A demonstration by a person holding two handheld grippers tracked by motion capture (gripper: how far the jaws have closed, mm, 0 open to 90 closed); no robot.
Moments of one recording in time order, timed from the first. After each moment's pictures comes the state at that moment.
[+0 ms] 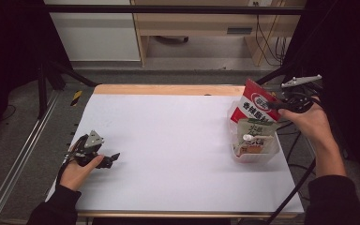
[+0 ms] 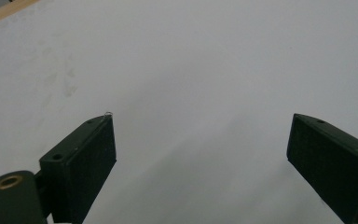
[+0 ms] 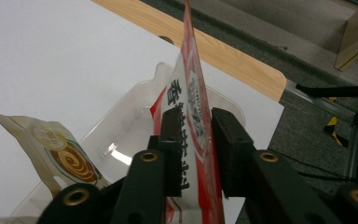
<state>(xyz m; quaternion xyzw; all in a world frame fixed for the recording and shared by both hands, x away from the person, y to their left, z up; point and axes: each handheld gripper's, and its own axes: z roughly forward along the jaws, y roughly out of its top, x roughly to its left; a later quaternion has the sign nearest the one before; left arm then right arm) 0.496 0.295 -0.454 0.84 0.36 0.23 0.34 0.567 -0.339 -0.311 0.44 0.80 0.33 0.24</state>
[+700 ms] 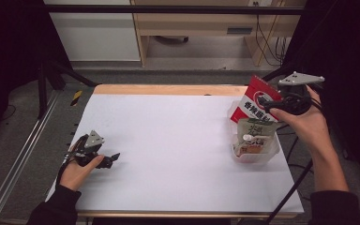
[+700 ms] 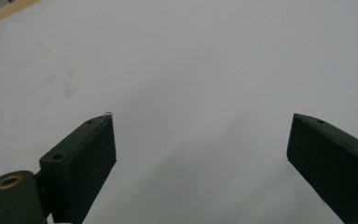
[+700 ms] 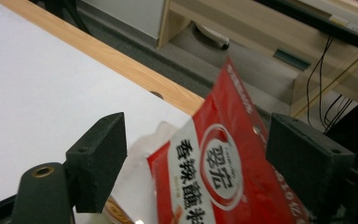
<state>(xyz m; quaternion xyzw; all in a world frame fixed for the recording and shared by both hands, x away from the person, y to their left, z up) 0.495 0.295 -0.453 0.84 0.35 0.23 0.34 0.530 -0.297 -0.274 0.40 0.76 0.37 0.35</state>
